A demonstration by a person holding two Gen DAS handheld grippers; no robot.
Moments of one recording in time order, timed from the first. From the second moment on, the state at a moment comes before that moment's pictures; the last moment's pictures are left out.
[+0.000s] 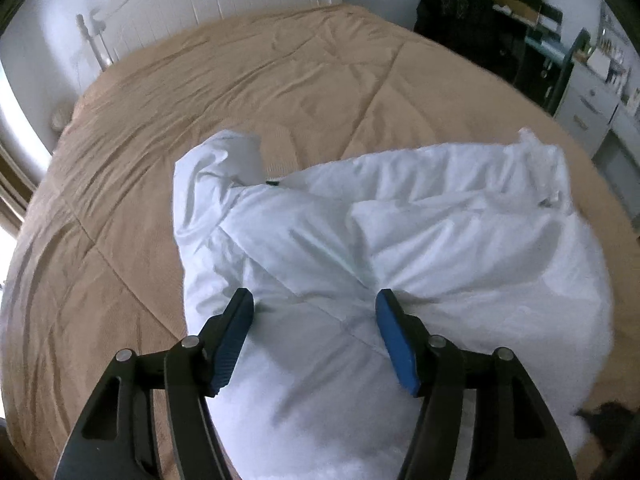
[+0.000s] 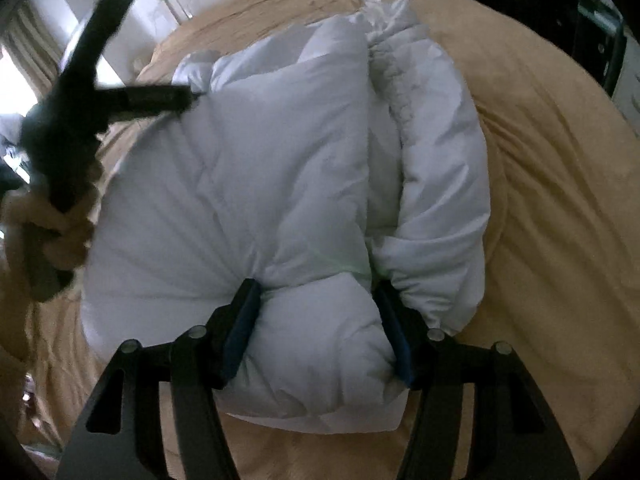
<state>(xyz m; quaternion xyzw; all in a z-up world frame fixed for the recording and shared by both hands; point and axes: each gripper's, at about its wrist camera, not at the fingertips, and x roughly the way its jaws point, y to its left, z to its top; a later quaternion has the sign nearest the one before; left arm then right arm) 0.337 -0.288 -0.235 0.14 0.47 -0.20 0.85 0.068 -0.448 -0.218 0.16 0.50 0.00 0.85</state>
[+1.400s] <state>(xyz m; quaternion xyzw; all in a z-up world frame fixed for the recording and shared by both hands) 0.374 -0.151 -0.279 -0.04 0.53 -0.16 0.83 0.036 -0.449 -0.219 0.26 0.48 -0.07 0.83</state>
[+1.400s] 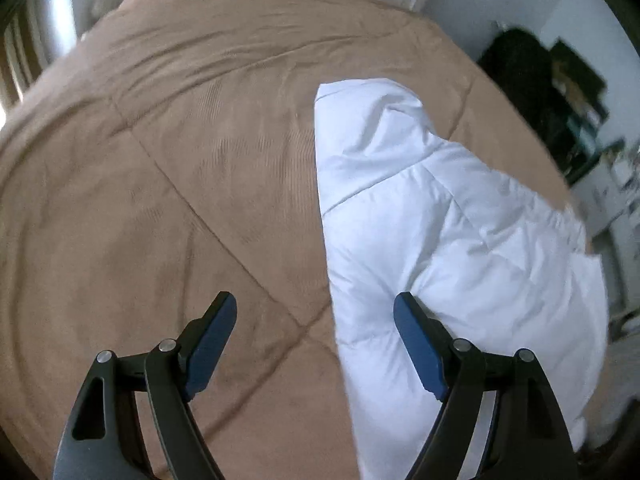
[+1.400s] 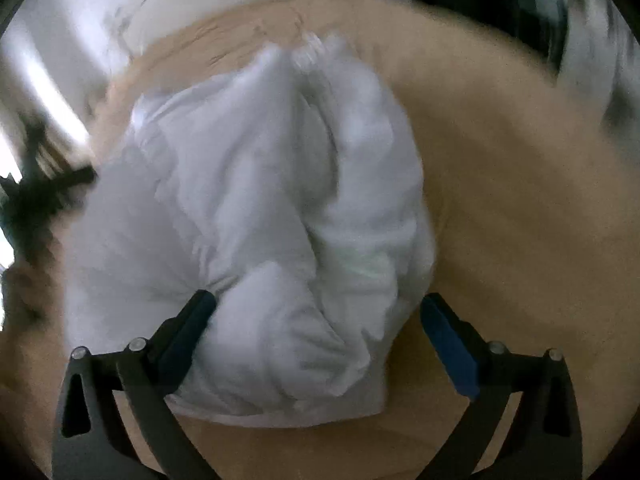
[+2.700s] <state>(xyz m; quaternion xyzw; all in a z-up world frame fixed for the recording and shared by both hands) 0.427 -0.028 -0.222 -0.18 0.54 -0.22 0.79 0.149 -0.371 -0.230 0.41 0.43 0.21 0.78</state>
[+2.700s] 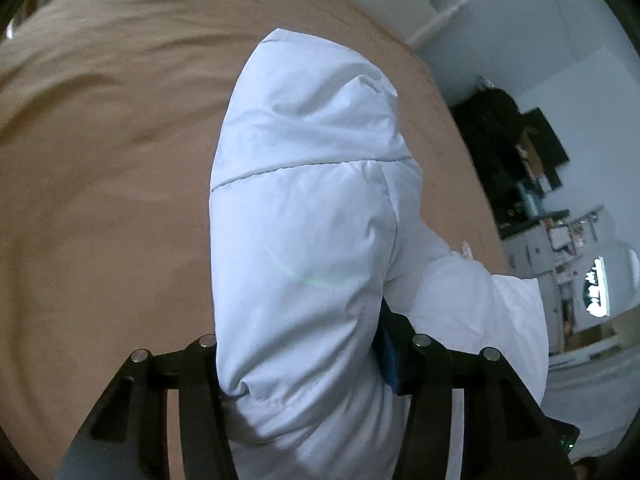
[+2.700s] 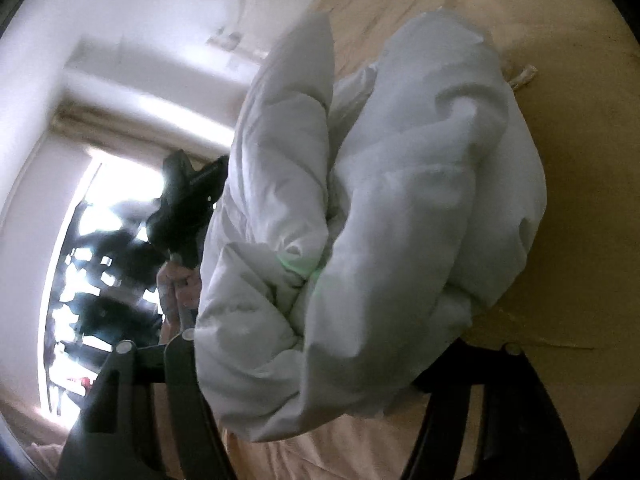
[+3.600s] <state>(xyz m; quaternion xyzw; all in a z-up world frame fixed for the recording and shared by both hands) 0.292 0.032 -0.135 -0.08 0.42 0.00 0.90 0.179 -0.353 -0.341 0.47 0.53 0.18 0.68</state>
